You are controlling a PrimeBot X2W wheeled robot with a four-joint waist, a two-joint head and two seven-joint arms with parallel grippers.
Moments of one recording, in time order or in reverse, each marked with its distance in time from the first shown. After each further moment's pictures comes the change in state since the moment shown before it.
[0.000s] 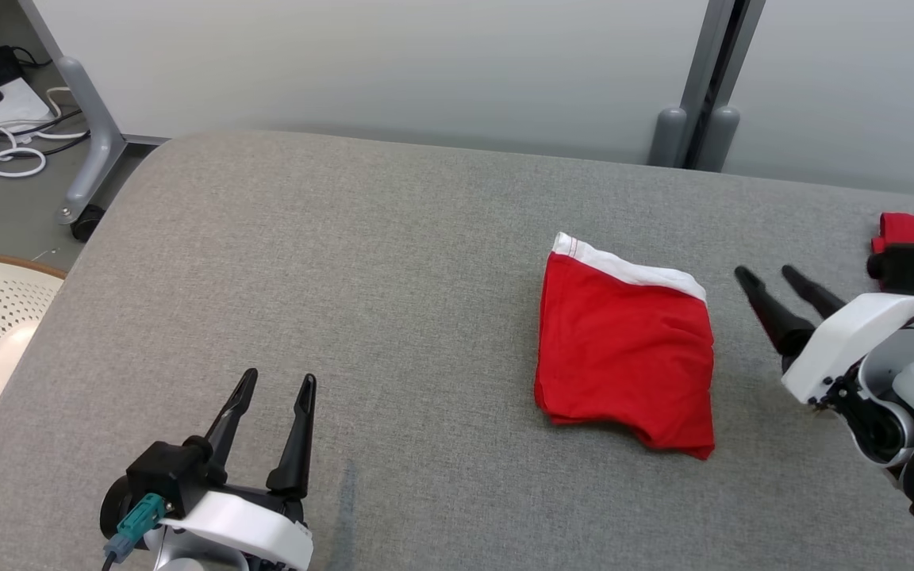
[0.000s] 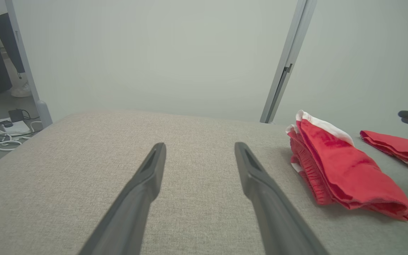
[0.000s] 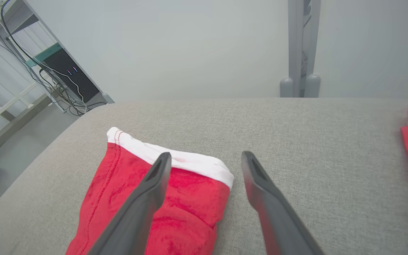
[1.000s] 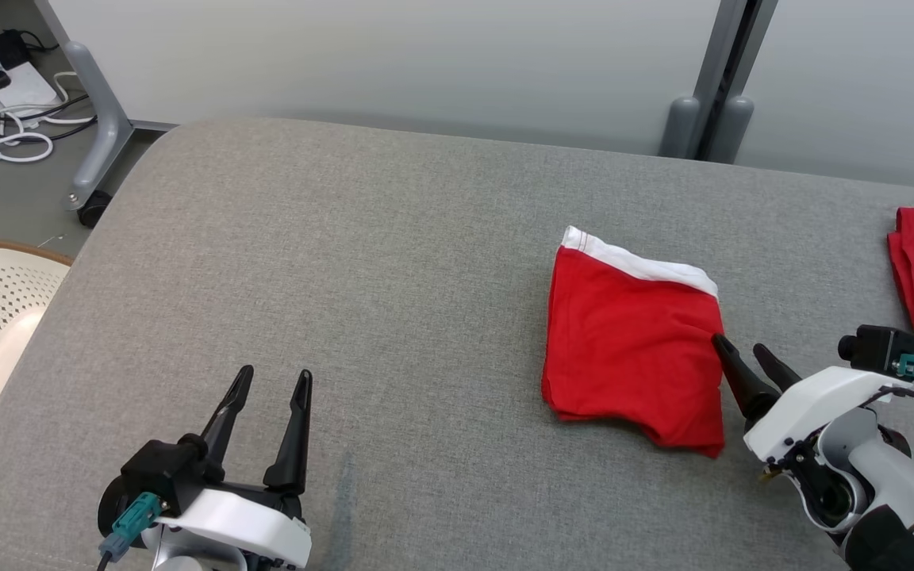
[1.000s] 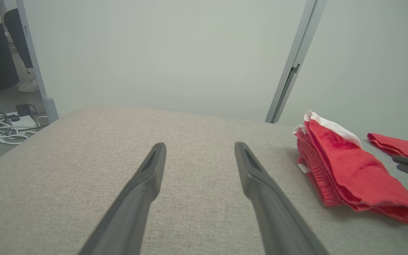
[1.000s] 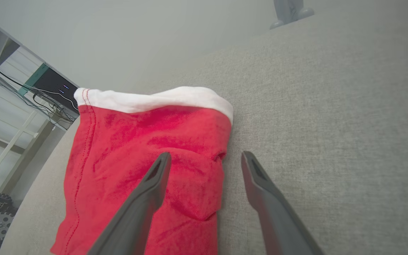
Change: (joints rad) left arm 0.000 -0.008 0.015 -0.007 -0.004 0.000 0.000; right arm 0.214 0.161 -0.294 0.062 -0.098 0.000 0.007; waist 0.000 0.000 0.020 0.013
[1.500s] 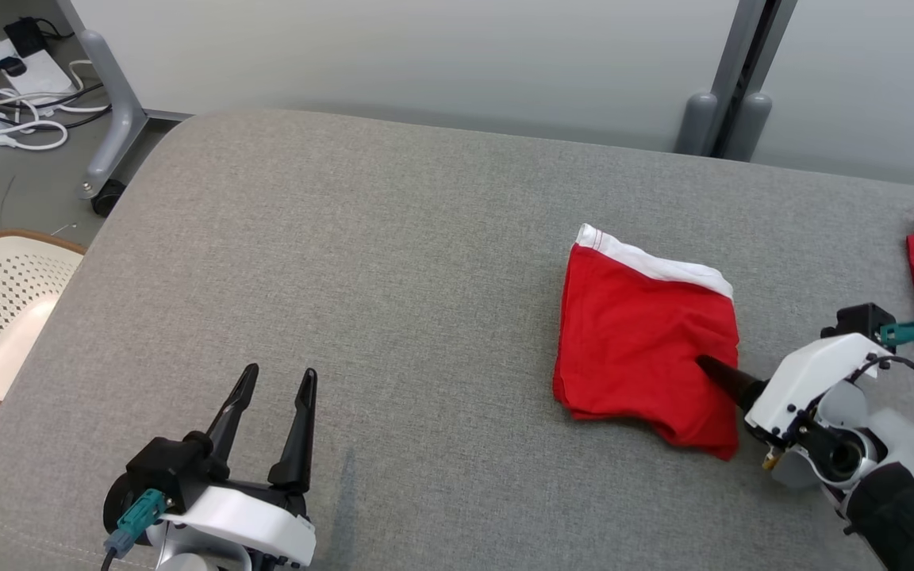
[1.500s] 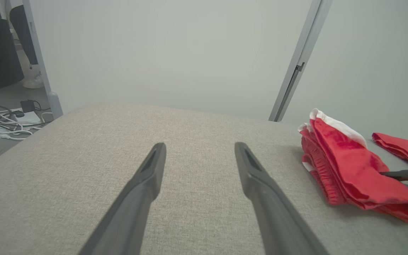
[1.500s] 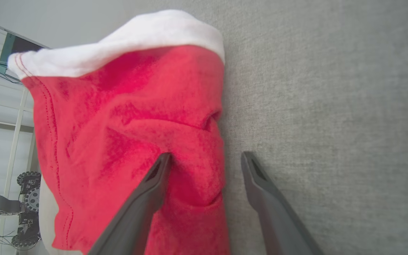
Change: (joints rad) left arm -0.007 -0.004 -0.007 0.008 -0.003 0.000 0.000; right arm -0.094 0.048 -0.023 0.167 0.172 0.000 0.372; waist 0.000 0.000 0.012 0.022
